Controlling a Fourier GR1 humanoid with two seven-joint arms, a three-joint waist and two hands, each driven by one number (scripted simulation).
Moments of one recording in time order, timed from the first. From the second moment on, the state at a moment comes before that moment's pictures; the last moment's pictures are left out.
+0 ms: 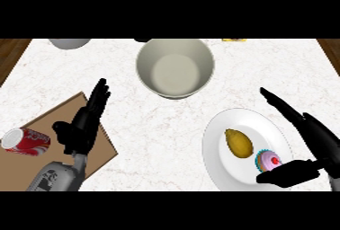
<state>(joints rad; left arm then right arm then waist) -0.19 0.30 -0.31 -1.49 0.23 0.32 0.00 -0.10 -0.64 0.26 -1.89 -0.02 0.05 0.30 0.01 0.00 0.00</state>
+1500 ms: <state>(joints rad) -0.15 0.17 -0.17 -1.54 0.07 0.19 0.08 0.04 -0.36 0.09 -1.74 0.04 0.36 0.13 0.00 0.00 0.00</state>
